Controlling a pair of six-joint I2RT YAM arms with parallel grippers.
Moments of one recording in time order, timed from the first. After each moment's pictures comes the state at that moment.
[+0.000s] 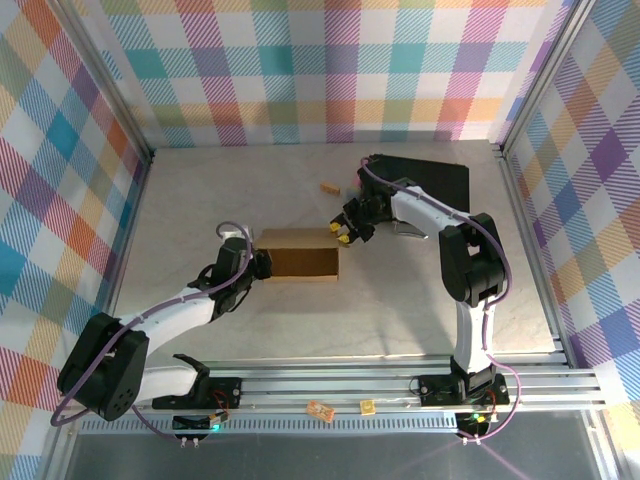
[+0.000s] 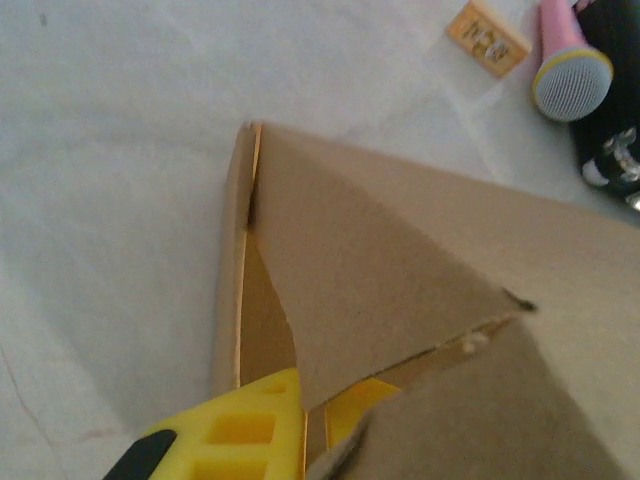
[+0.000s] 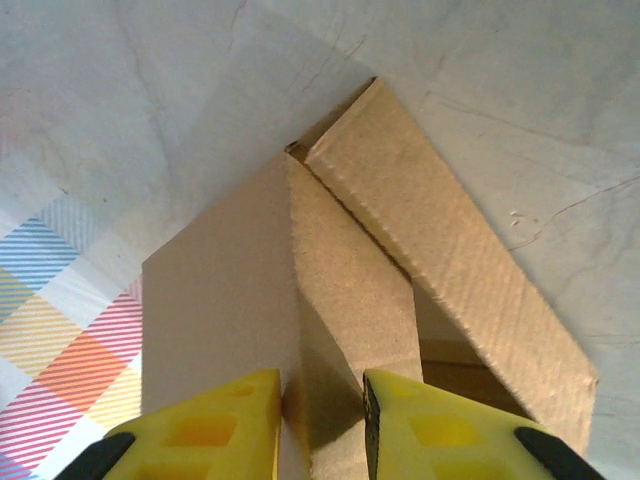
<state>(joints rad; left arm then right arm) -0.46 1.24 0.48 0.12 -0.10 -0.61 0.46 2.01 1.53 -0.67 -0.59 1.25</state>
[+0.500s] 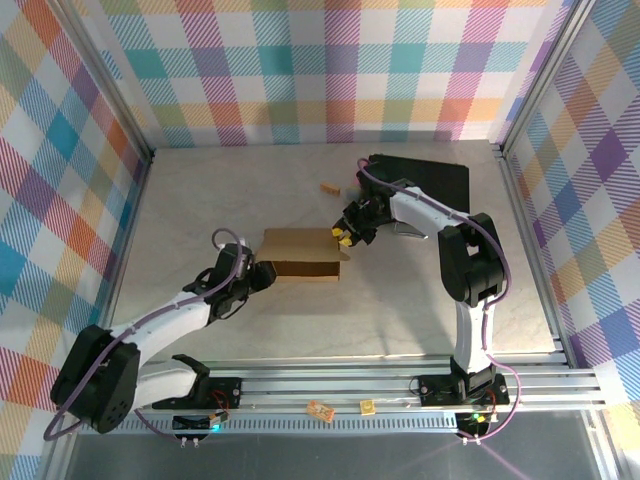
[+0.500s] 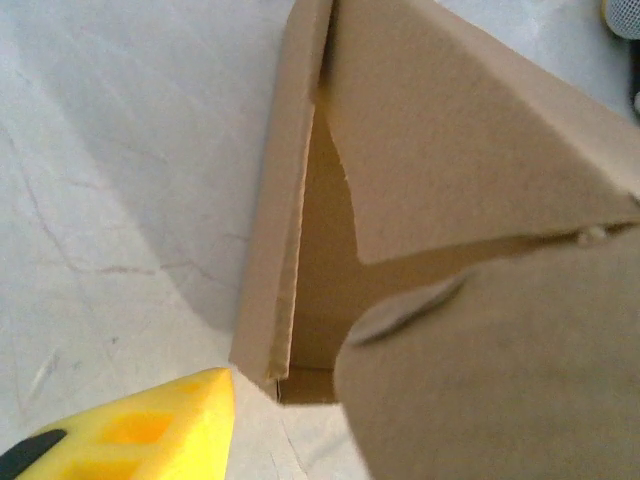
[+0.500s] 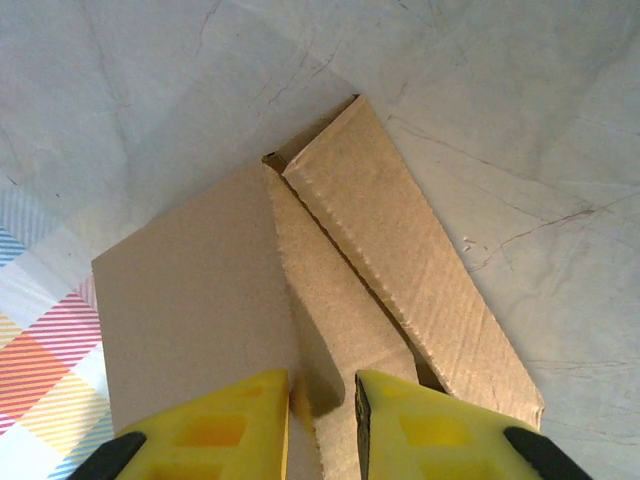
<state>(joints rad) -0.46 1.16 0.48 -0.11 -0.02 -0.75 0.46 2.01 1.53 -0.71 -0.54 1.14</state>
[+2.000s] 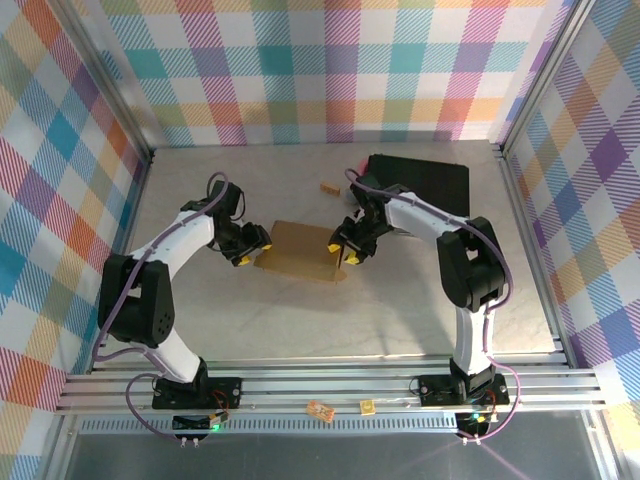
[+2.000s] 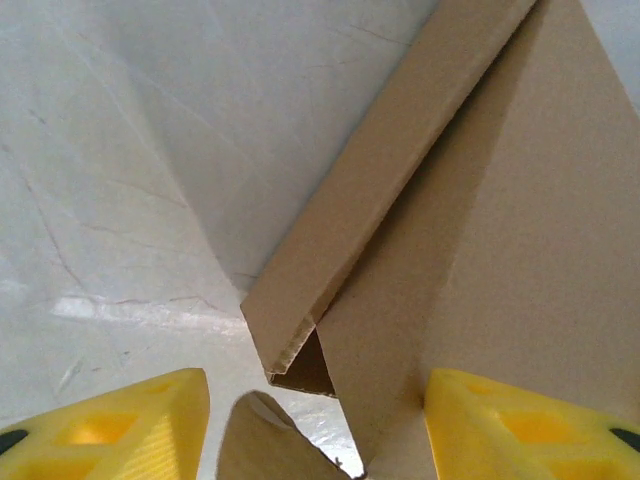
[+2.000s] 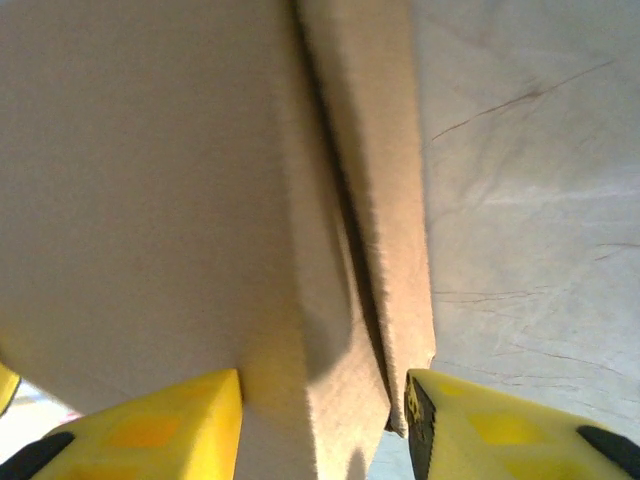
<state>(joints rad) -0.20 1.65 1.15 -0.77 0.31 -0.67 0.52 1.98 1.48 -0.83 -0.53 0.91</state>
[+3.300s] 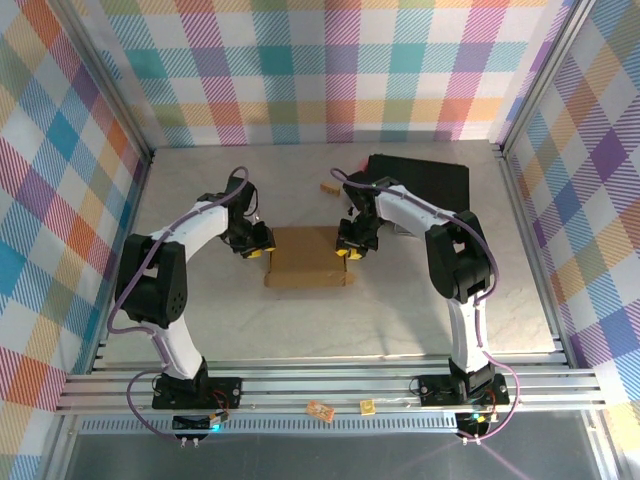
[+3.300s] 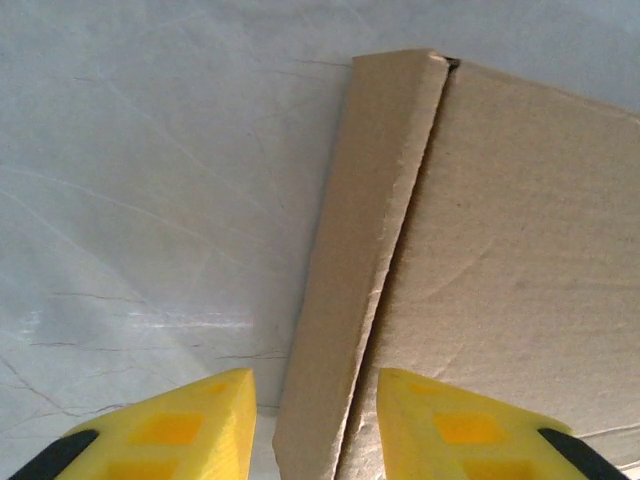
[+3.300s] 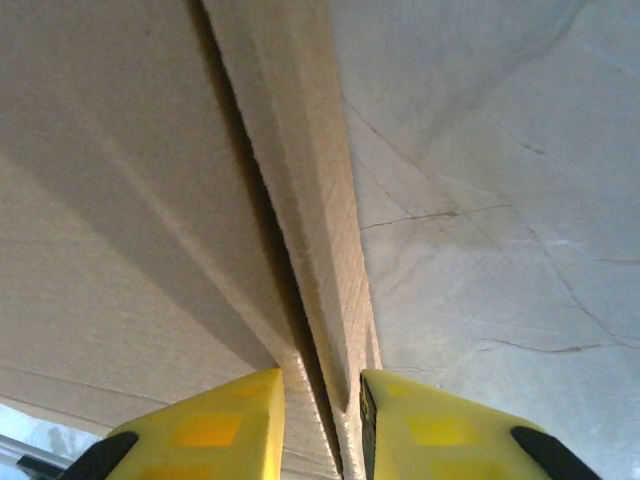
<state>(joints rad) -0.25 1.80 1.26 -0.79 0.26 -0.50 0.52 2.09 1.64 -1.00 -0.35 0.64</state>
